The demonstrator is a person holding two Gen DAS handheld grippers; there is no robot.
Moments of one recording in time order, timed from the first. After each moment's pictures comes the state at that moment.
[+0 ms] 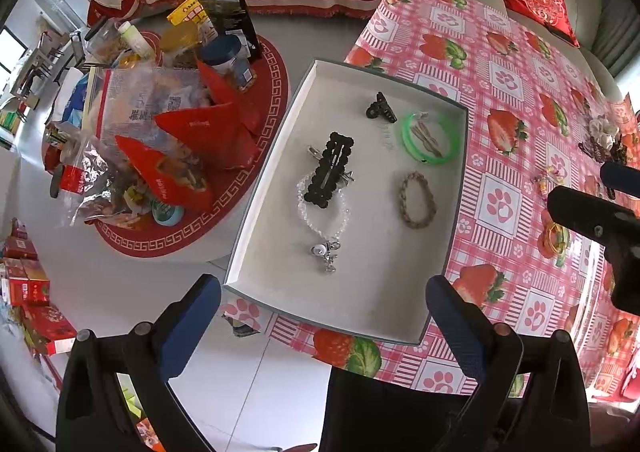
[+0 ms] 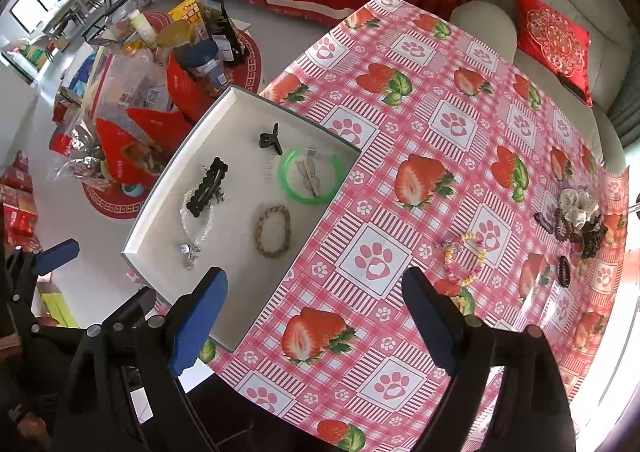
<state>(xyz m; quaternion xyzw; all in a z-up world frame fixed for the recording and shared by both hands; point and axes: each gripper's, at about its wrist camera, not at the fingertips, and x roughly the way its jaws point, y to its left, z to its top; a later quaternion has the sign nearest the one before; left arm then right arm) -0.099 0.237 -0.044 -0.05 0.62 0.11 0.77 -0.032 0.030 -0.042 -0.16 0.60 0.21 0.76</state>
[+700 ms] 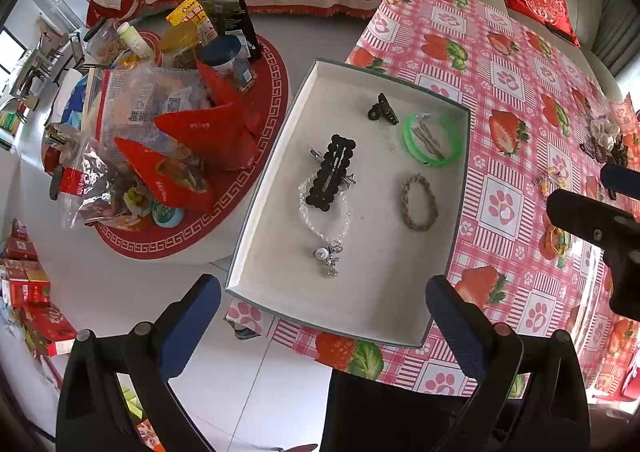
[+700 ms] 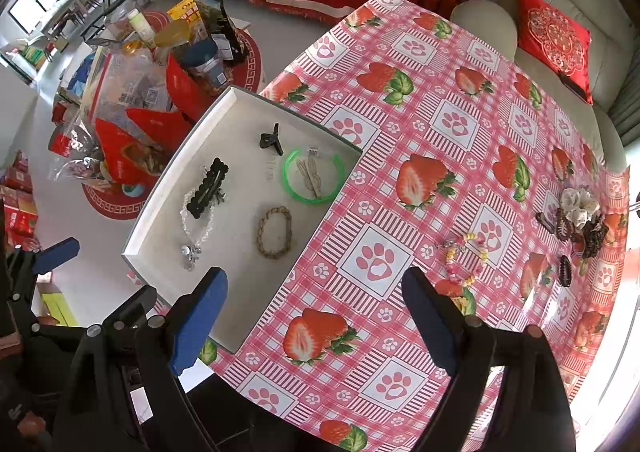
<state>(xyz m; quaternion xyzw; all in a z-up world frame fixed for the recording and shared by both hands) -0.097 0.239 -0.044 -0.05 0.62 0.12 0.77 -0.032 0.031 -0.041 -0.16 0.60 0.21 0.76</state>
